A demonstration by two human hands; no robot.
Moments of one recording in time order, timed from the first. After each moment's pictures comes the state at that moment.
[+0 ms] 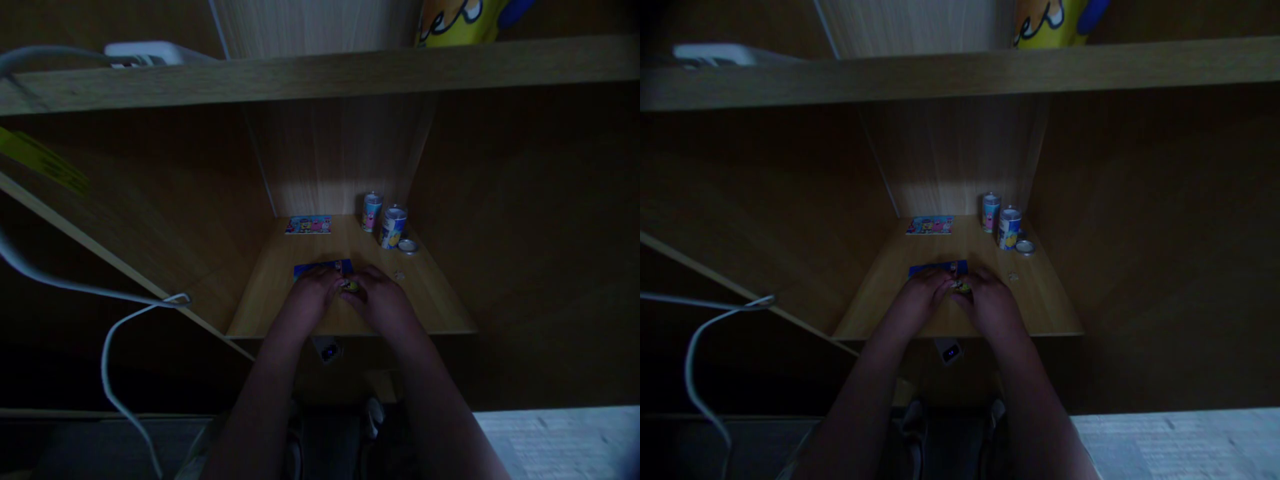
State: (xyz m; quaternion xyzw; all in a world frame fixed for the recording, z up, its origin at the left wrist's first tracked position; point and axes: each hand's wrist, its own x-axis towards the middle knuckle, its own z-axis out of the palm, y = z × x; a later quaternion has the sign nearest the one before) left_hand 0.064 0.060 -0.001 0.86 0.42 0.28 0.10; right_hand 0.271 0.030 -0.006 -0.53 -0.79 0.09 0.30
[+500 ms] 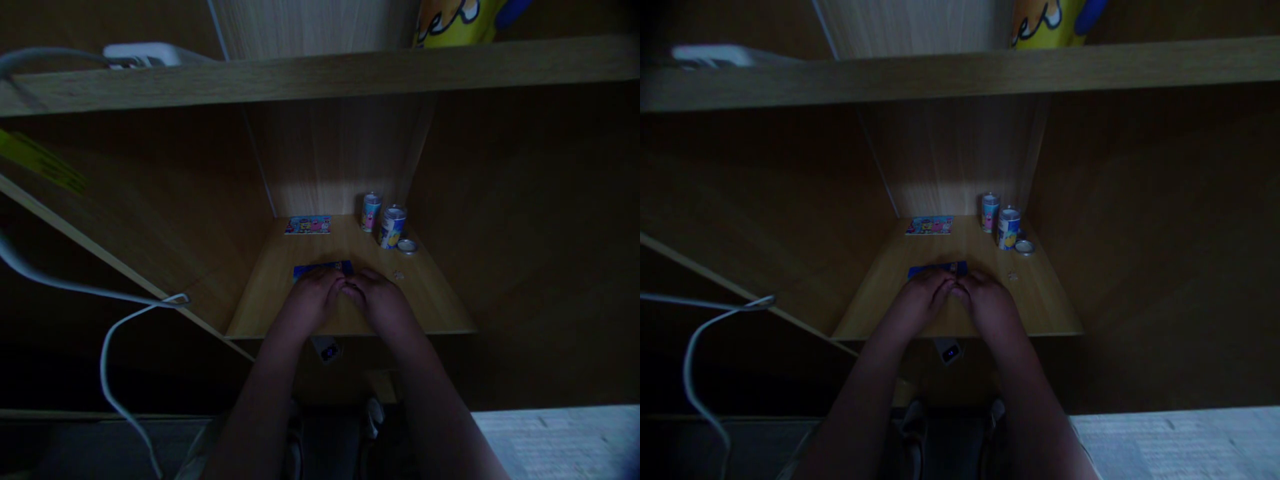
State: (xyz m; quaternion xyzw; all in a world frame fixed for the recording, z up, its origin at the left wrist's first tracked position) left_hand 0.067 0.052 0.002 0.85 0.41 0.30 0.10; right_hand 0.270 0.031 -0.008 -0.52 -0.80 0.08 0.28
